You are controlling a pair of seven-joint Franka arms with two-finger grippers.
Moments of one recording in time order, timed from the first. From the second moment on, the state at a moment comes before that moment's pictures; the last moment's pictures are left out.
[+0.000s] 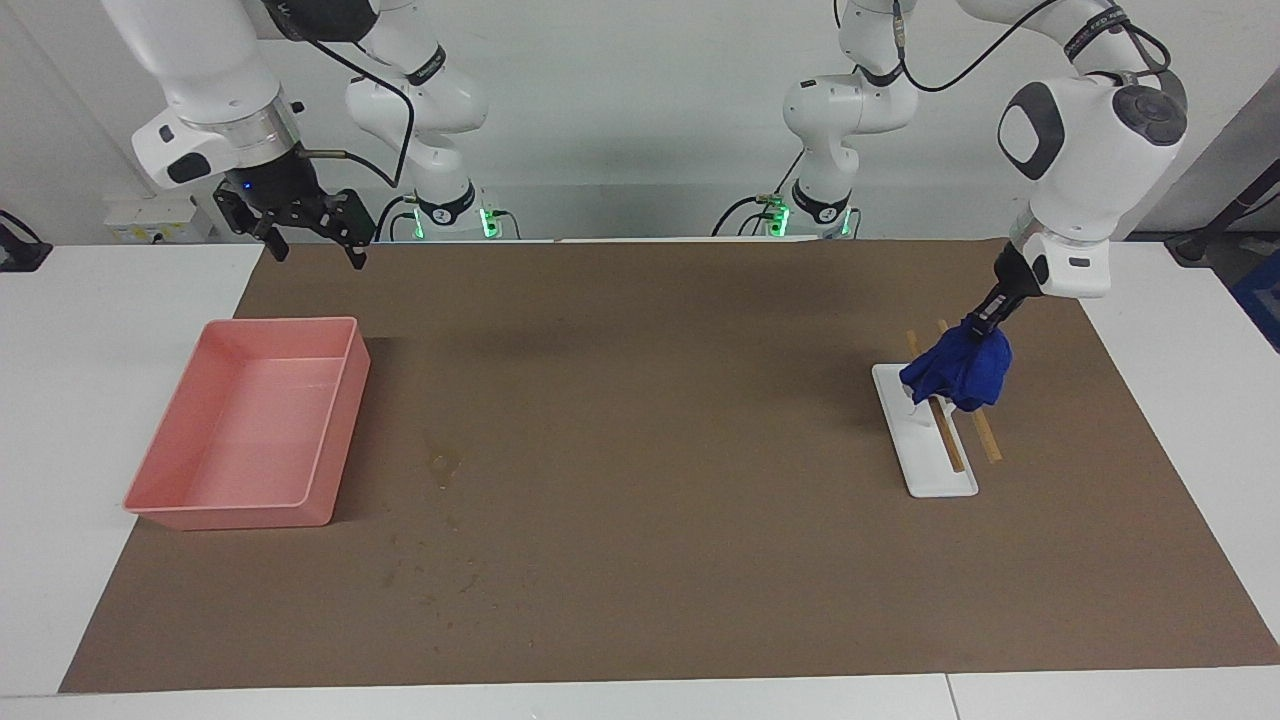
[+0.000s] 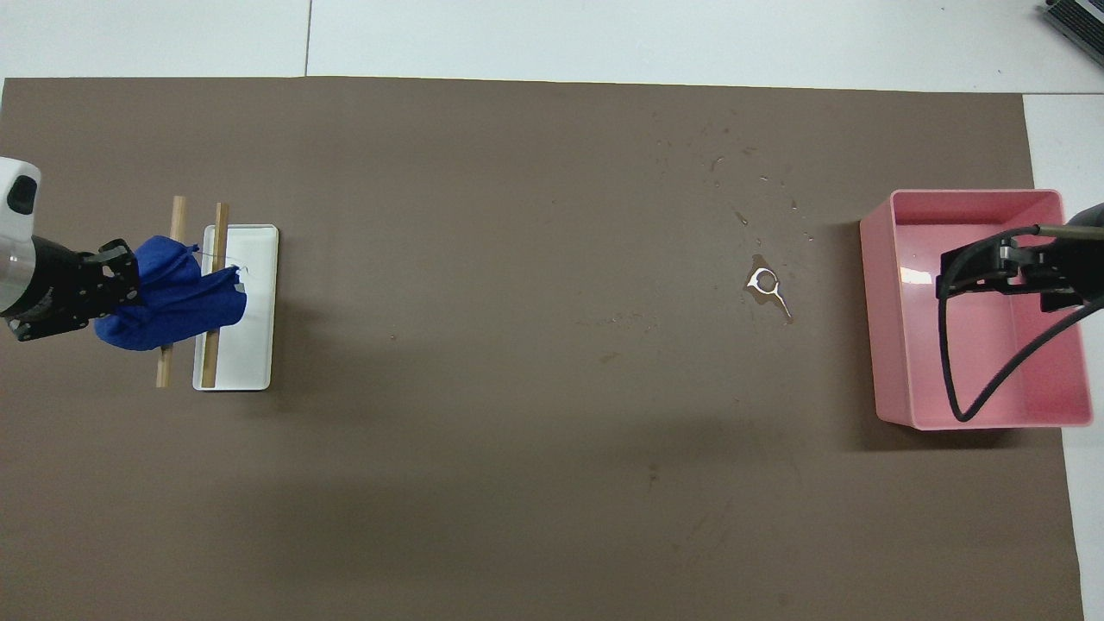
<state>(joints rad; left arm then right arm) 0.02 -0.03 0.00 -1.87 -0.03 1.85 -0.62 0.01 -0.01 0.03 -1.53 -0.02 1.49 0.18</state>
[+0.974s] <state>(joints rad) -0.02 -0.03 -0.28 -1.67 -0.18 1.76 -1.45 0.11 0.00 0.06 -1.53 0.25 1.62 0.63</state>
